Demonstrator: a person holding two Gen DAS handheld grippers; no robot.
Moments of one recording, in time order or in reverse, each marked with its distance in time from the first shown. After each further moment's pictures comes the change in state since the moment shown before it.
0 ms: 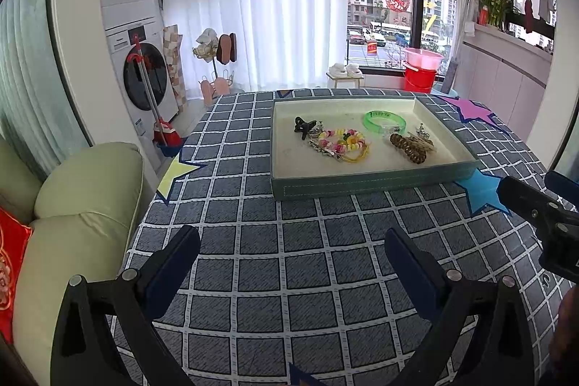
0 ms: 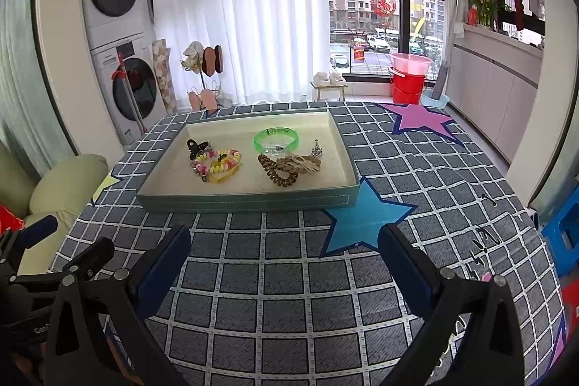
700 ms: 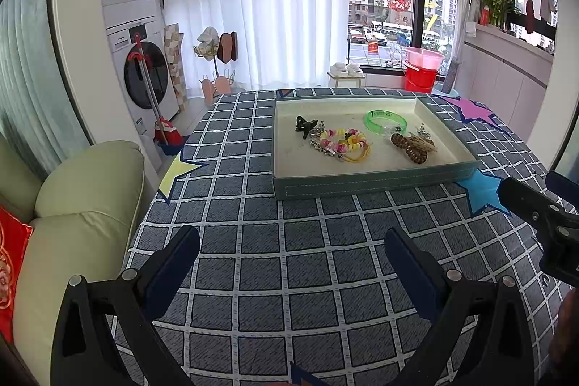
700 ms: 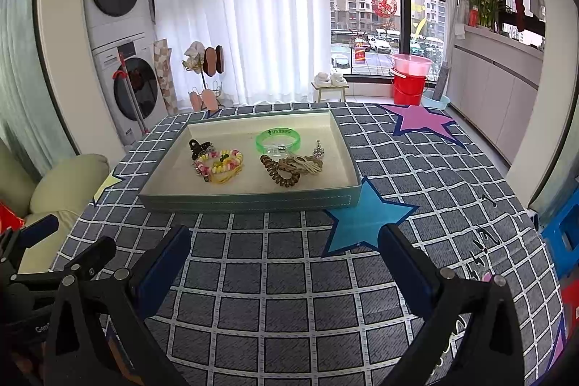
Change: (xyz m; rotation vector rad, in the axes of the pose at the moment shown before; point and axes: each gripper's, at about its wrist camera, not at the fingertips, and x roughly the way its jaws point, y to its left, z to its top) left arm -0.001 0.002 0.000 -0.003 0.004 0.002; right arm -0.002 0.001 -0.001 -0.002 -0.002 0.003
